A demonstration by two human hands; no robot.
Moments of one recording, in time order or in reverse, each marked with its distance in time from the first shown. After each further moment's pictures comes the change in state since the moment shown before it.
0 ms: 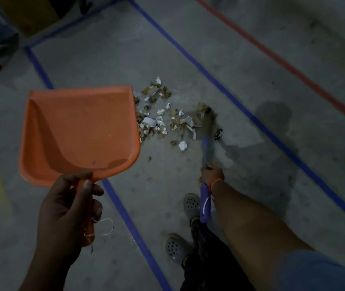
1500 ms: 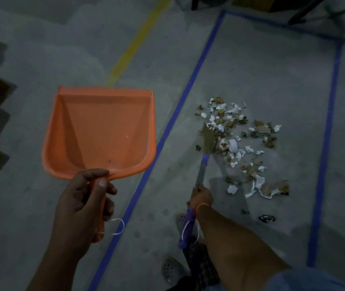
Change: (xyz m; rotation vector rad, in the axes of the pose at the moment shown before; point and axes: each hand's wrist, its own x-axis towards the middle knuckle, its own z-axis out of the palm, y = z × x) left_hand -0.112 0.010 -0.006 -0.258 0.924 -0.229; right_hand -0.074 -0.044 0.148 -0.966 -0.518 -0.356
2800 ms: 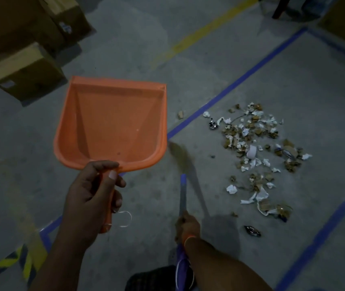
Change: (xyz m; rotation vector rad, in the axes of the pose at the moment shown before) left_hand -0.261 -0.051 0.073 -0.151 0.373 -0.012; right_hand -0.091 0.223 -0.093 -0.611 -0.425 -0.243
